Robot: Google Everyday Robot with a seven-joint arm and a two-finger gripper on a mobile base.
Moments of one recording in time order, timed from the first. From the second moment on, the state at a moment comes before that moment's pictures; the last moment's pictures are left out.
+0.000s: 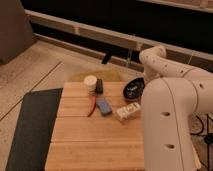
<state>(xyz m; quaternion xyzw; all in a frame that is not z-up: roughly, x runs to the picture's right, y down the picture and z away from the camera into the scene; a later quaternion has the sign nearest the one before) 0.311 -0.016 0.906 -0.09 0.31 0.75 0.58</state>
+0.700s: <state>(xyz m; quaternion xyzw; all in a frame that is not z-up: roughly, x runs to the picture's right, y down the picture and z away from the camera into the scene) 0.230 -0.037 0.991 -0.17 0.24 0.71 0.63</state>
